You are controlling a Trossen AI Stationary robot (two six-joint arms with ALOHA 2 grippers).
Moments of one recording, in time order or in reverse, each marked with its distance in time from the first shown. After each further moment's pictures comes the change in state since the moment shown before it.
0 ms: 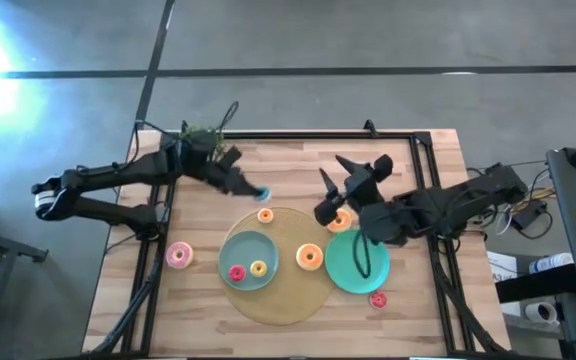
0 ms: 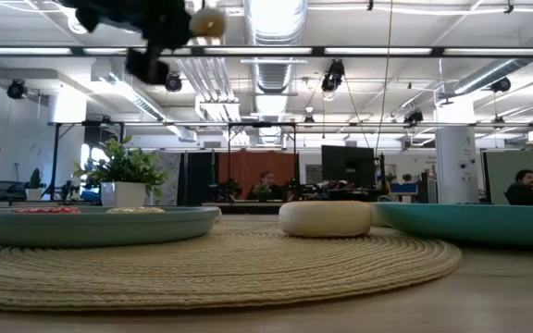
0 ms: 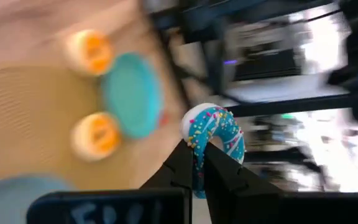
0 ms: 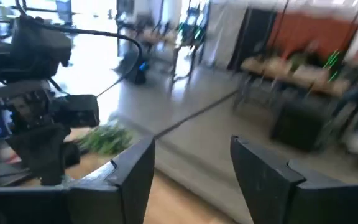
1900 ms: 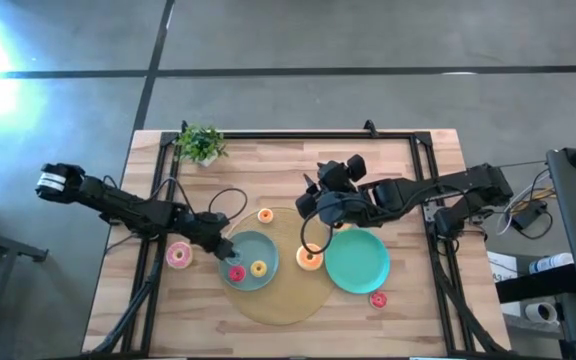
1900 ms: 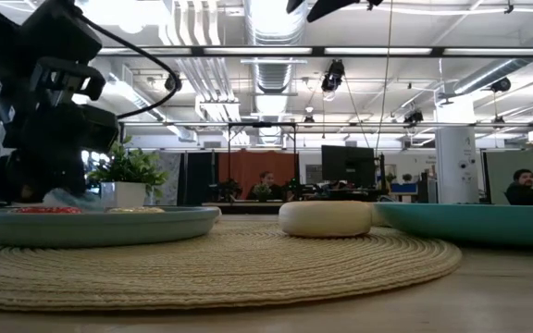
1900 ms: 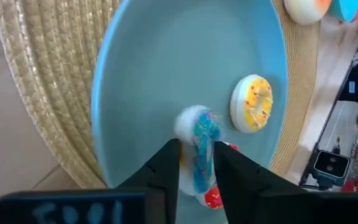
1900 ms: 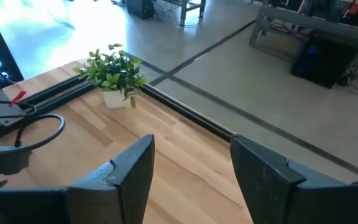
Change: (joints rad) left arm -0.498 0.008 -0.580 0.177 -0.391 -0.145; right arm -0.171 0.106 -0.010 -0.216 -0.290 0.306
